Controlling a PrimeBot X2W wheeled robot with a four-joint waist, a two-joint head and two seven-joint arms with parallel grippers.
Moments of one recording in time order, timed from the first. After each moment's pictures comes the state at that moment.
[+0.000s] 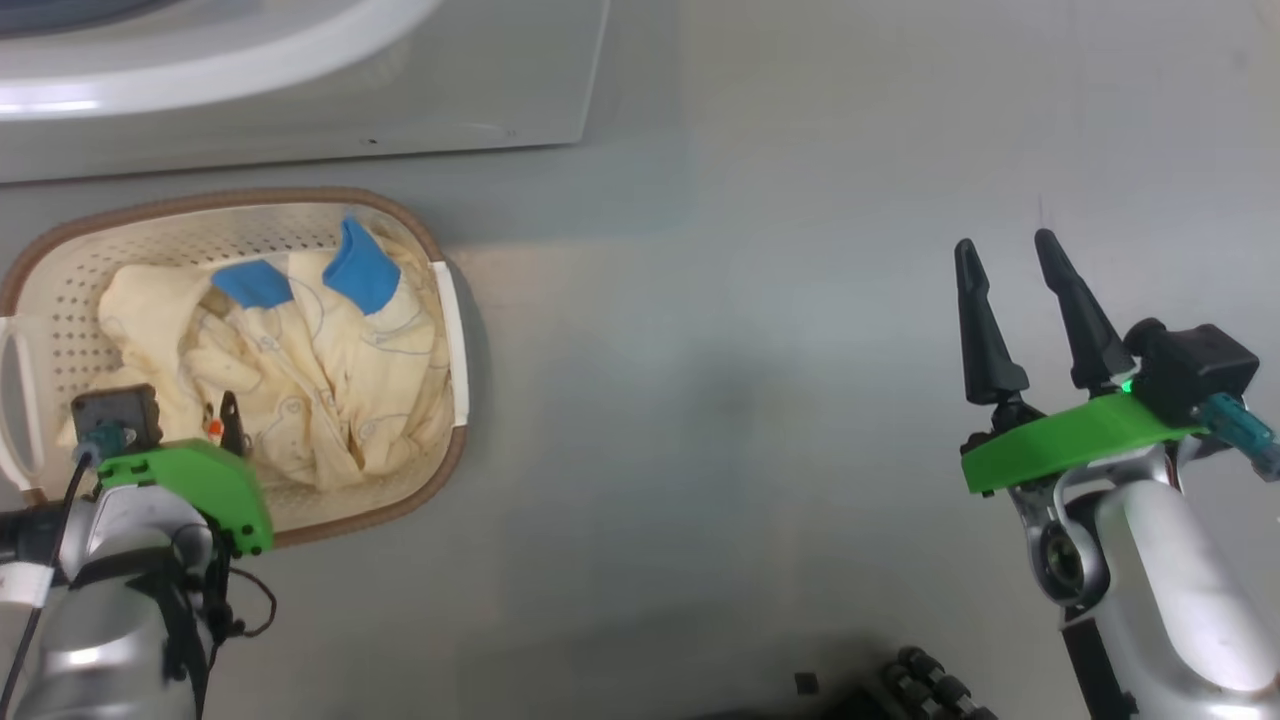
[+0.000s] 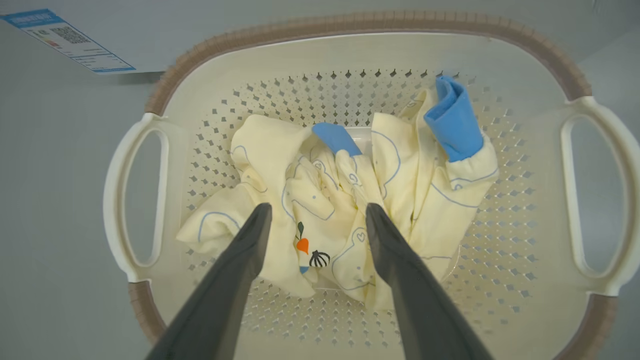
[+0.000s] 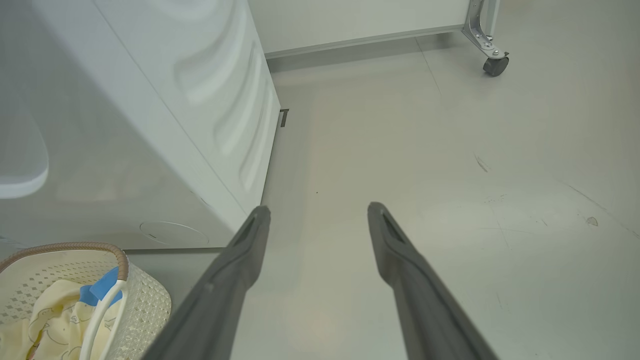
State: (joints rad) left arm -0.69 0.19 -0.12 1.12 -0.23 -0.12 -0.19; right arm -0.29 -0.07 0.10 0.20 0.27 0.13 -0.25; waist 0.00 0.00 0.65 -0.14
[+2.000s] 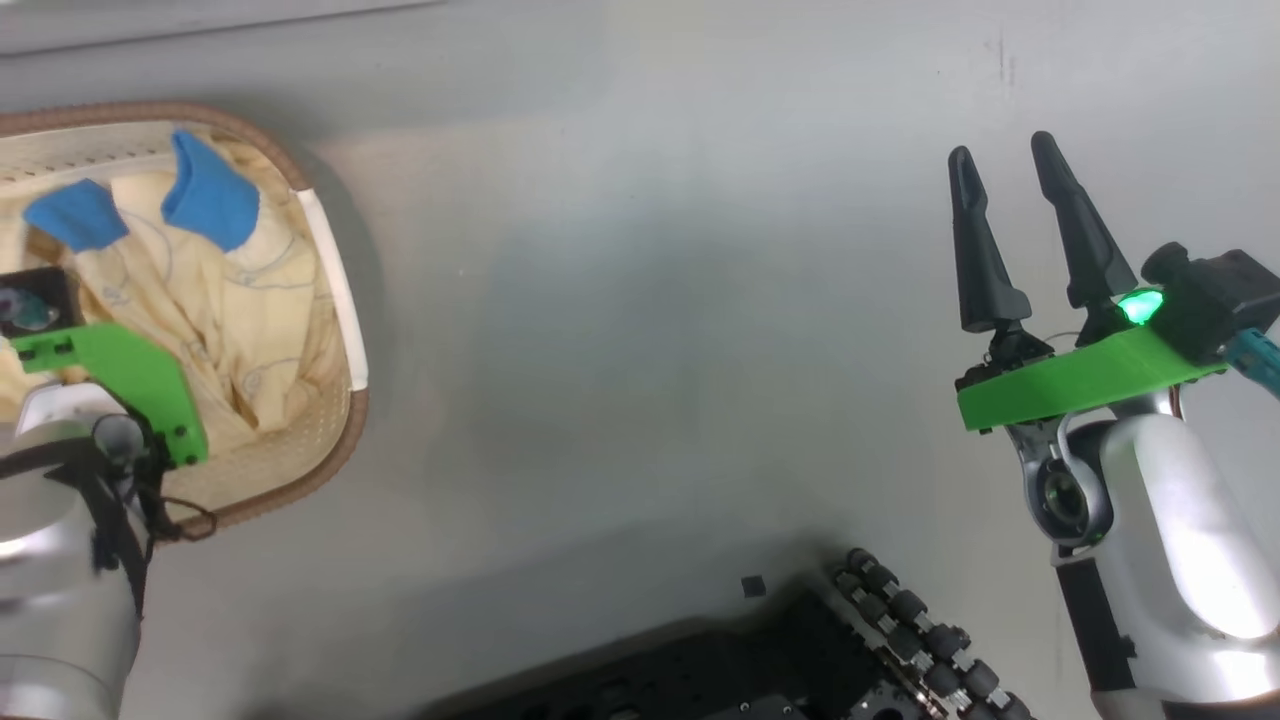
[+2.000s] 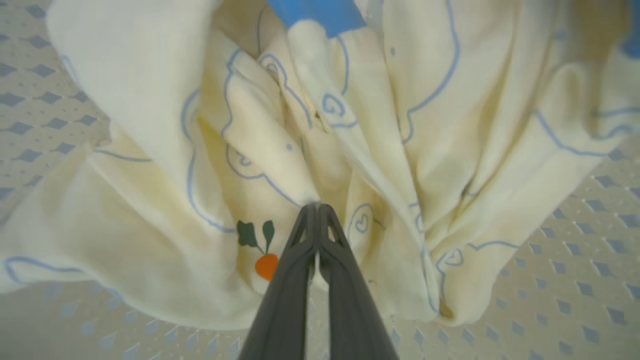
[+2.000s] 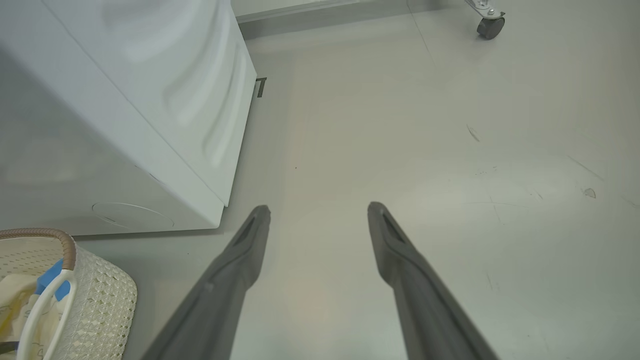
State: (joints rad) left arm -0.94 0.25 -0.18 1.29 -0.29 -0.08 0.14; right arm -0.40 -0.05 0.10 0.16 0.29 0.13 -0.26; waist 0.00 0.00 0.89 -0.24
